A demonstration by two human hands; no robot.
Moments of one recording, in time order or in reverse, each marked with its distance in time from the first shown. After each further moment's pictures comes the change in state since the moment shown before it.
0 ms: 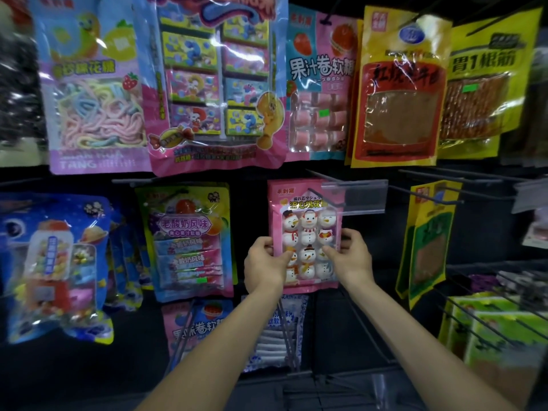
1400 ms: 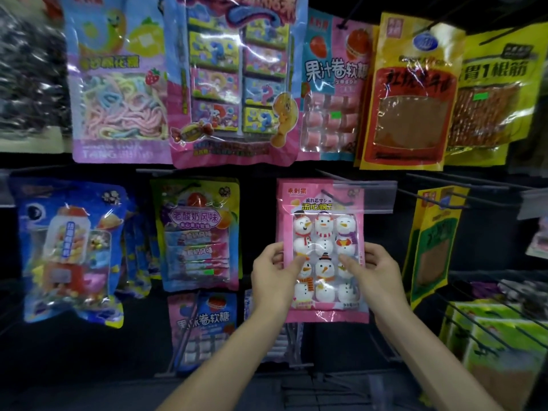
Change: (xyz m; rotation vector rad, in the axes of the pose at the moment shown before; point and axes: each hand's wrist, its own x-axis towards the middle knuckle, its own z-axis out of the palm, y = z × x) left_hand -0.053 0.001 -0.025 -0.320 -0.103 0.081; right_hand -0.063 -0.023 -0.047 0.222 -0.075 -0.031
